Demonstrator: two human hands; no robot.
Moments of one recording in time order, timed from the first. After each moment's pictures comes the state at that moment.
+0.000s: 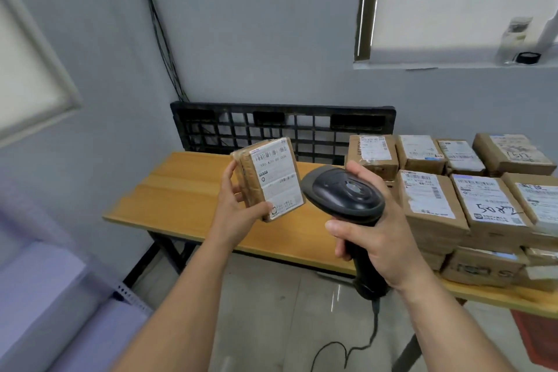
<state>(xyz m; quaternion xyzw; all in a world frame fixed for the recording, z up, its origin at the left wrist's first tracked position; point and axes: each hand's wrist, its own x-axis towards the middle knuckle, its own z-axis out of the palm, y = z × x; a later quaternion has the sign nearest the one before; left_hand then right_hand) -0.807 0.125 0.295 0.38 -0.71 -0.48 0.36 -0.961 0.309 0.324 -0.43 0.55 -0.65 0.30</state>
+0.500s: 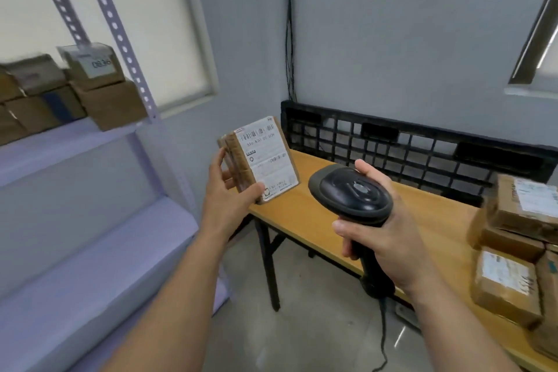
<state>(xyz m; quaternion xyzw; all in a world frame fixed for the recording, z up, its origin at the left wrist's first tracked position) -0.610 0.065 0.350 0.51 -0.59 -0.38 0.50 -0.827 0.180 0.349 -0.54 0.47 -0.59 0.37</state>
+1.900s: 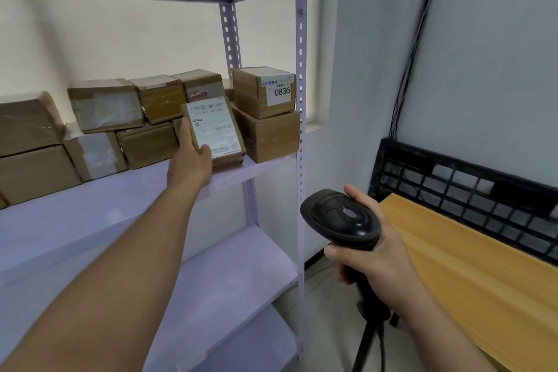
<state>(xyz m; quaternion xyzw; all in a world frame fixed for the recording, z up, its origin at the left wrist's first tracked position) -0.232 -0.147 0.425 0.71 -0.51 -0.13 0.47 -0.517 -0.018 0.367 -0.58 0.40 -0.53 0.47</state>
